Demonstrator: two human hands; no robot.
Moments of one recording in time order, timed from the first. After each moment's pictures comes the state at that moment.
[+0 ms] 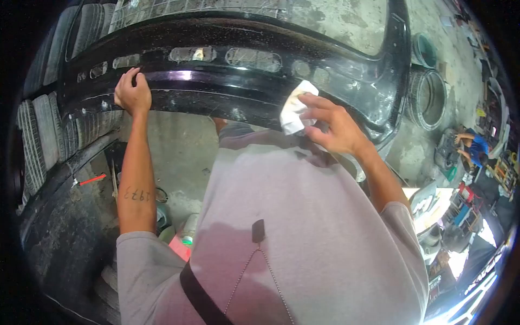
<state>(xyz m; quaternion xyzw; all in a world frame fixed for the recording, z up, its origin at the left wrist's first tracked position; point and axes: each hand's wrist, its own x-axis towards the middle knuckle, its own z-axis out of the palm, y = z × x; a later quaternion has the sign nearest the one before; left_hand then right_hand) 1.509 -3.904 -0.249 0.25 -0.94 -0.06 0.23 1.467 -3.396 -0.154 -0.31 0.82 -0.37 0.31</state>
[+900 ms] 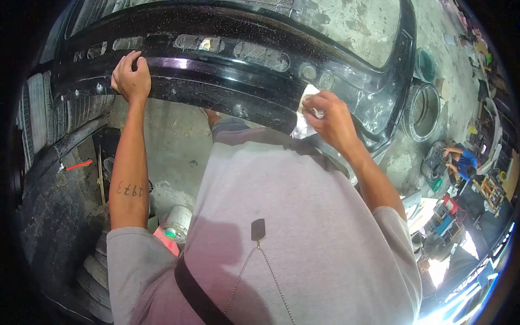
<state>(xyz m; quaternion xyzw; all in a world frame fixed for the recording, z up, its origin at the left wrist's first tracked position) 1.512 -3.905 -0.250 0.27 -0.94 -0.09 0.20 1.459 -3.420 -0.172 -0.24 0.89 -0.33 0.22</state>
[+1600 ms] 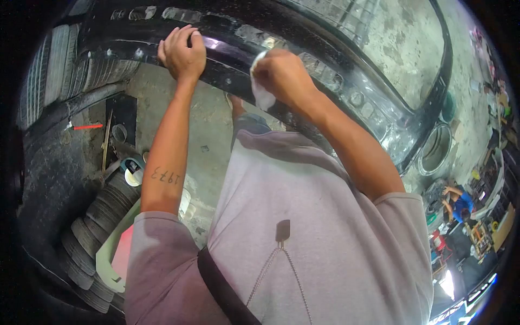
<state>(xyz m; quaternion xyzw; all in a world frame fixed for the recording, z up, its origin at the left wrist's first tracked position) 1.508 -3.899 -0.253 0.30 -0.90 -0.13 0.28 1.421 -3.650 -0.202 -0.46 0.79 -0.36 0.18</state>
